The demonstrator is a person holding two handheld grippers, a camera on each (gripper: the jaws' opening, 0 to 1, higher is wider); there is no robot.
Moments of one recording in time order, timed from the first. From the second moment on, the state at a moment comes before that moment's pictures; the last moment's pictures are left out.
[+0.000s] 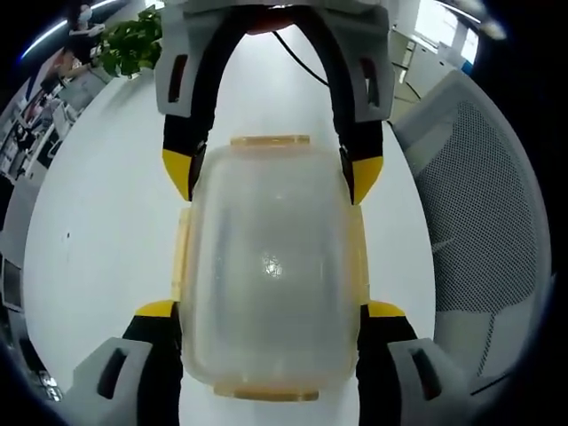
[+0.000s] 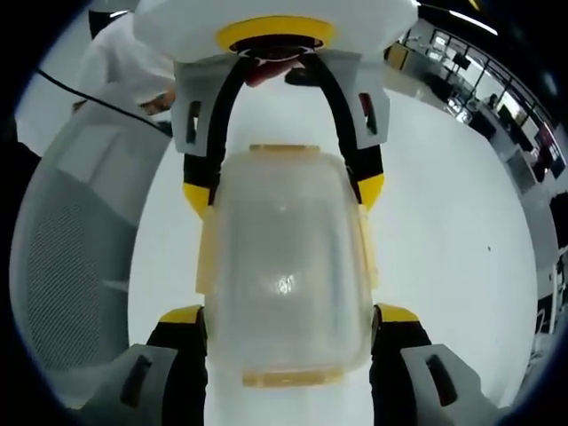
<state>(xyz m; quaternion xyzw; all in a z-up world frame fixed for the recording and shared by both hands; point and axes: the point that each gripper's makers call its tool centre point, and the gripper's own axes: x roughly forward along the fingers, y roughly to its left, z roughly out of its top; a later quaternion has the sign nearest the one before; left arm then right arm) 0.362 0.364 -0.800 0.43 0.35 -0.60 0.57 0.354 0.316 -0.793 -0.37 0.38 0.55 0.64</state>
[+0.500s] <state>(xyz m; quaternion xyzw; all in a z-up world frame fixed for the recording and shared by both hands) 0.364 0.382 -0.799 0.43 0.35 -0.60 0.57 0.357 0.335 -0.795 -0.38 0.39 0.55 0.64</state>
